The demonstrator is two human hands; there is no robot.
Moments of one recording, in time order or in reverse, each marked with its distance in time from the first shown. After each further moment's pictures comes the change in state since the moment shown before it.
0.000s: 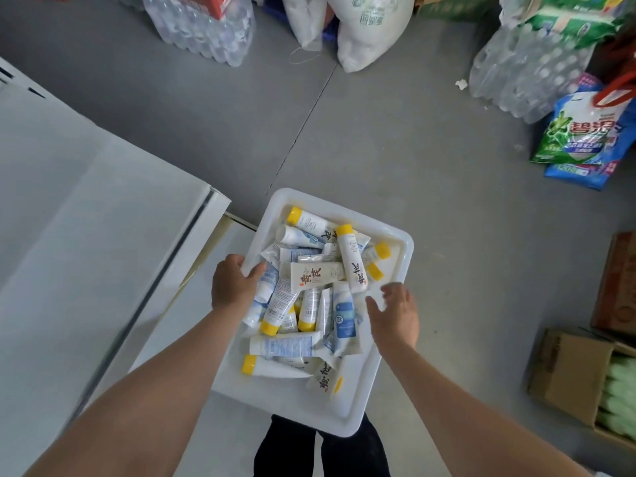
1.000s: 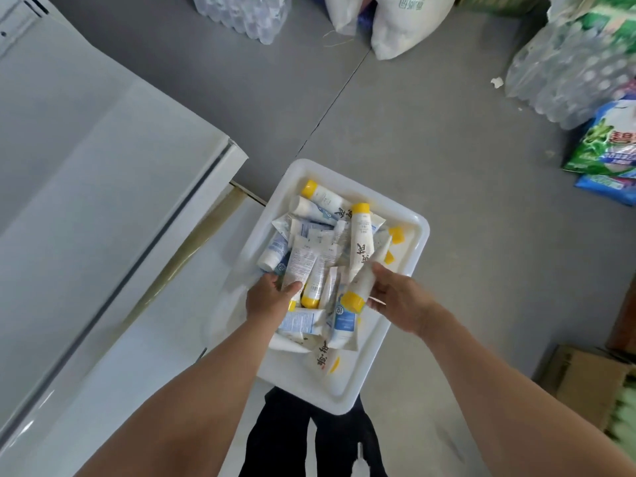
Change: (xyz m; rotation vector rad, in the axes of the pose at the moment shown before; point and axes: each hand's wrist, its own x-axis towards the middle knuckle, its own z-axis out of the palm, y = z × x) left_hand -0.075 -0.017 0.058 -0.113 -0.194 -0.184; right_hand 0.031 0.007 -0.019 0.915 -0.902 0.409
